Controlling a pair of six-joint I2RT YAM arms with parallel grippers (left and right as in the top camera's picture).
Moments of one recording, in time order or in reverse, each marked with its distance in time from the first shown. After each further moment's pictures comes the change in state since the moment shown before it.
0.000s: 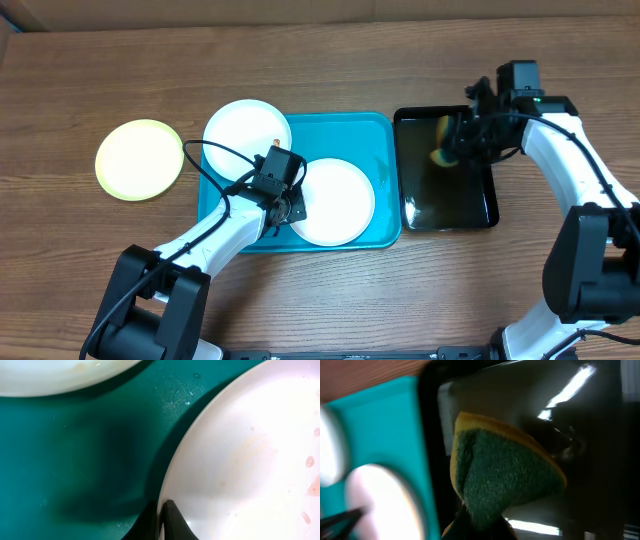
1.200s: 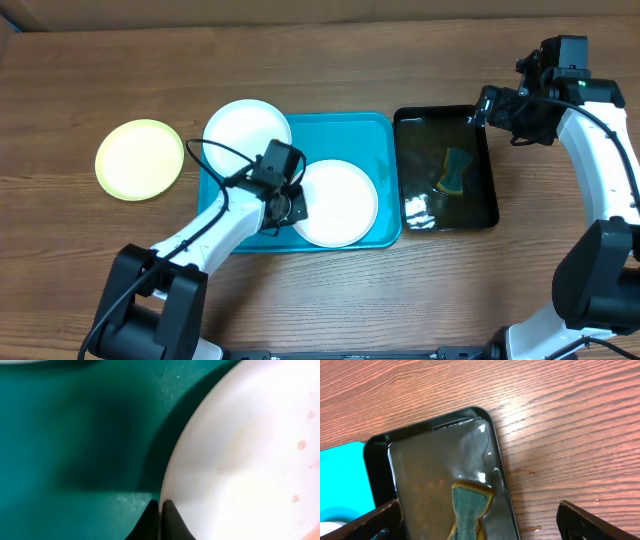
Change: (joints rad) left arm 0.017 0.008 0.087 -0.166 0.089 -0.004; right arm -0.097 -0.037 0.158 -0.084 0.231 -0.013
